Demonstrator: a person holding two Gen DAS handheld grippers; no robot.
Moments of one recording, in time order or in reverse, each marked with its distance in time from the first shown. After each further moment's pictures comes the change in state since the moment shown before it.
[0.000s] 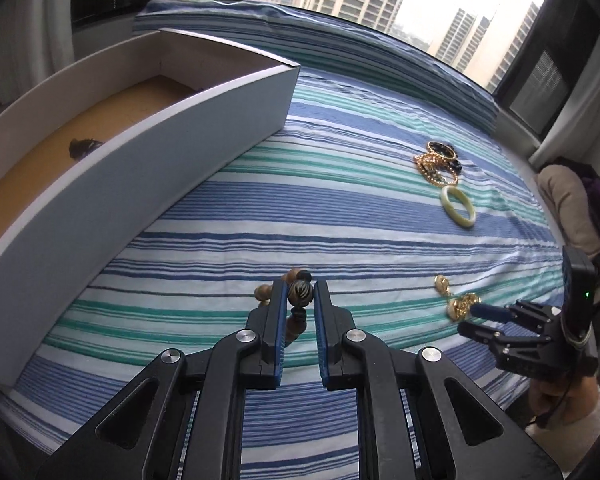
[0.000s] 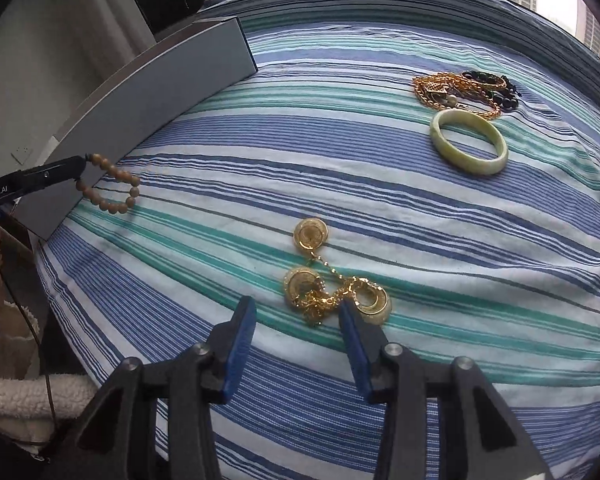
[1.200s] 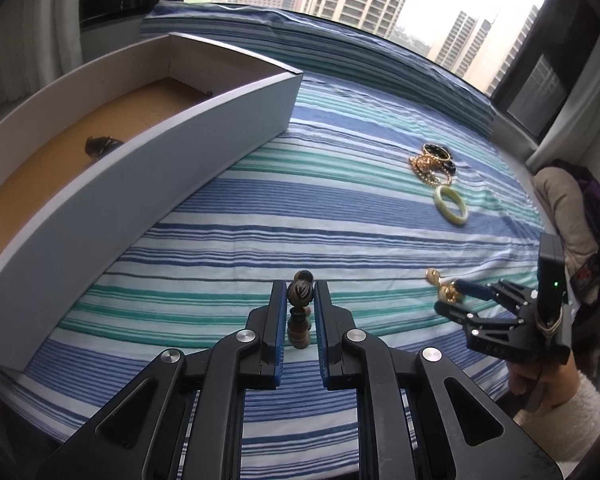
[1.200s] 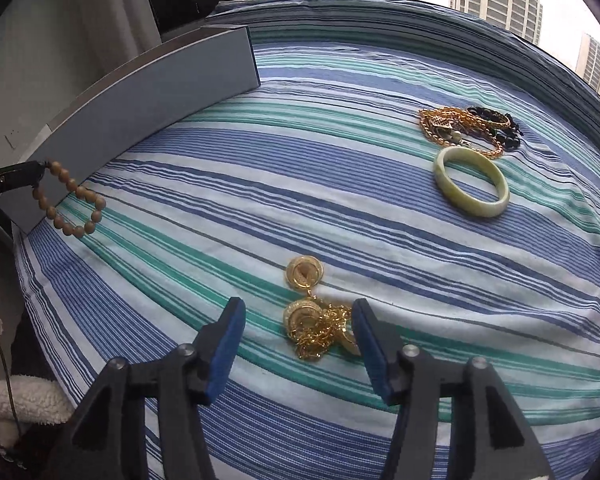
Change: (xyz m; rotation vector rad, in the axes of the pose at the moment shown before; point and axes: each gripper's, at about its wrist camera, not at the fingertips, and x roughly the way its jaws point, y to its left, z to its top) left arm -0.022 0.000 -0.006 -0.007 -0.004 -0.001; right arm 0.013 0.006 0.011 -0.084 -0.054 -0.057
